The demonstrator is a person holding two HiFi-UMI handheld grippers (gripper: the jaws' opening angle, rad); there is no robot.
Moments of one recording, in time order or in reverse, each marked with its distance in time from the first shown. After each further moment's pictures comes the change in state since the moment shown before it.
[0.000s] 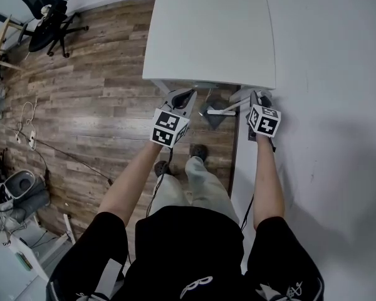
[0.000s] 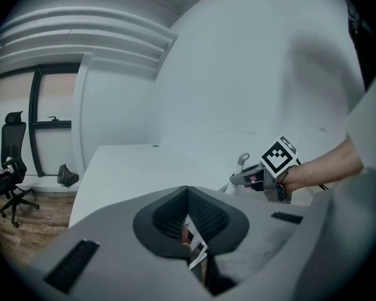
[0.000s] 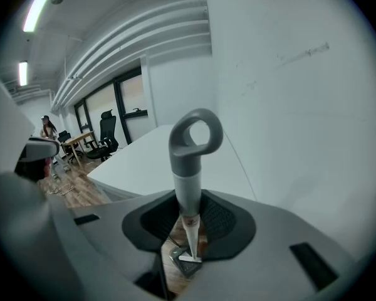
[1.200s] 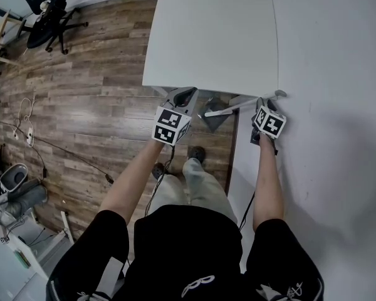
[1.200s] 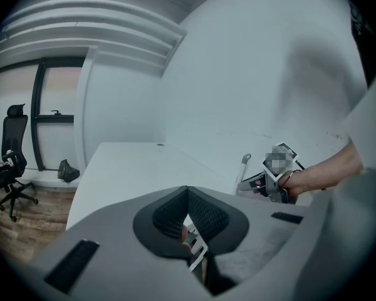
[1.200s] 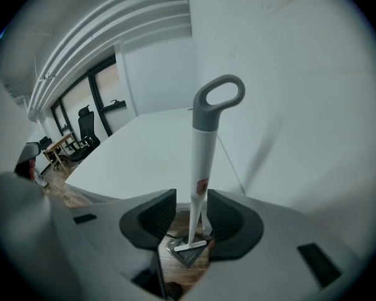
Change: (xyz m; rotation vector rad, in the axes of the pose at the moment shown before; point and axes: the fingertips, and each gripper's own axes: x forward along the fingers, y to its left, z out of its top) left arm 0.042 0.034 0.008 -0.047 0.008 0.016; right arm 0.045 -0.050 -0.013 0.125 0.138 -0.114
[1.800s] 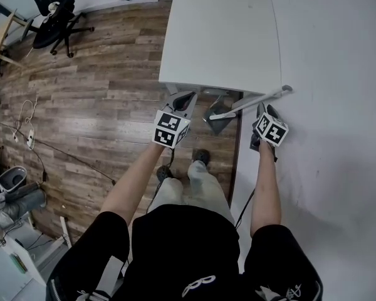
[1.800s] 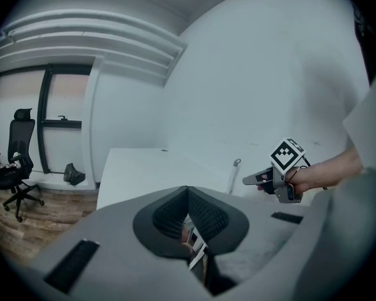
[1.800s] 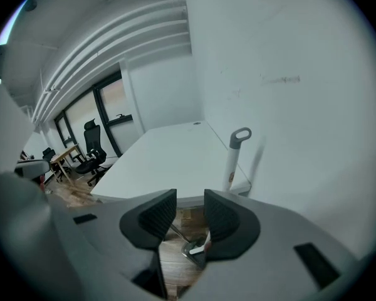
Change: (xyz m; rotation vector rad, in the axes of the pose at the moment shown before) left arm -0.098 0.012 -0.004 0.007 -0.041 0.007; right arm -0.091 0.062 -0.009 0.059 -0.101 0.019
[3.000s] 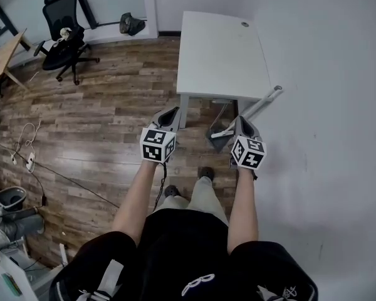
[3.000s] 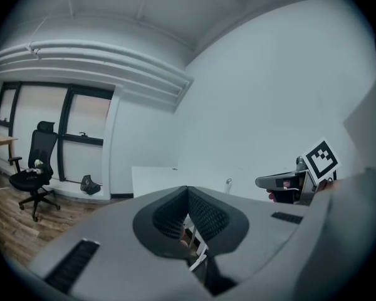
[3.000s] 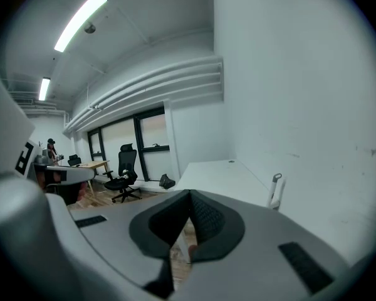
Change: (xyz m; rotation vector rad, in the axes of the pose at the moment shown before) left arm -0.256 0.016 0.030 -0.028 -0.163 0.067; right arm -0.252 0.230 -0.015 -0.118 -0.341 0.165
